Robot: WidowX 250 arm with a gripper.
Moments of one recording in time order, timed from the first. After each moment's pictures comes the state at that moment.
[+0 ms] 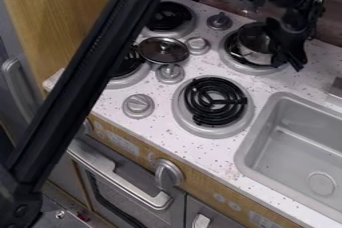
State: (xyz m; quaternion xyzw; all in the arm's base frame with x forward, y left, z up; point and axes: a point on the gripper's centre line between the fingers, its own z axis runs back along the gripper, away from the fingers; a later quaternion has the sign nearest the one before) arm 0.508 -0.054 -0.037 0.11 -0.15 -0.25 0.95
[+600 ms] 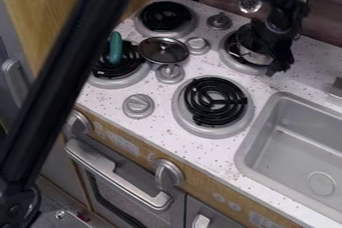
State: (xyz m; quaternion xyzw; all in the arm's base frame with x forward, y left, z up) arm 0.485 -0.034 -0.022 0.11 -0.16 -0.22 0.96
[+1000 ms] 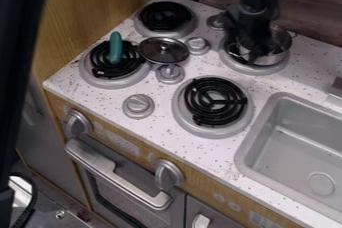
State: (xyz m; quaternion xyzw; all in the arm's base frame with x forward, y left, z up) arm 0.439 -0.005 0.014 0.09 -0.18 -0.16 0.97
